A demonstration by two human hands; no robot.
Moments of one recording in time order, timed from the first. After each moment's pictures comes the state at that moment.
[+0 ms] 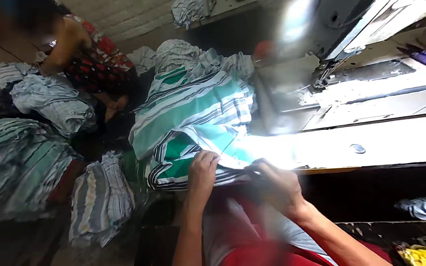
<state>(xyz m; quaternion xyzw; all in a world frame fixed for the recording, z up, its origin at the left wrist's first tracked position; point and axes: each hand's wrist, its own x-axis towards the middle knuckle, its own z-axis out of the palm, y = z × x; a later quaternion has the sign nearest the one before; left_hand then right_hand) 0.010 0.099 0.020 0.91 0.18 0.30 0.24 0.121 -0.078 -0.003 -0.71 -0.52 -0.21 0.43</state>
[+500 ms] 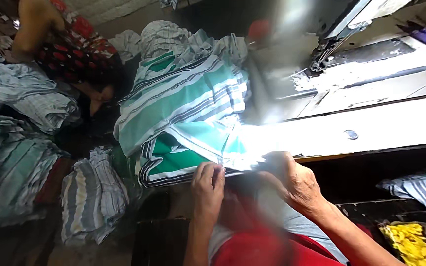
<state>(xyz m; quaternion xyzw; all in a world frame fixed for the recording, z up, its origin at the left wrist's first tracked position) -0.016 0.051 0.009 0.86 0.20 0.33 0.32 0.124 -0.124 -0.009 -0.77 -0.47 -0.13 0.40</state>
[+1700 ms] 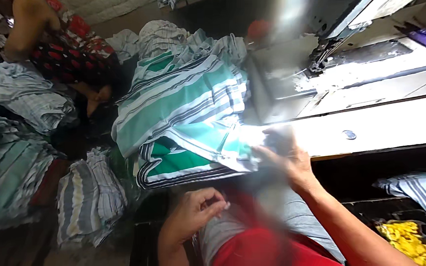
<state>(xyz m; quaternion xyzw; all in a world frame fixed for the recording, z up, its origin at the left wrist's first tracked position) -0.068 0.083 0.031 0.81 0.05 0.03 0.59 0.152 -0.095 -0.006 -0.67 -0.35 0.02 0.66</state>
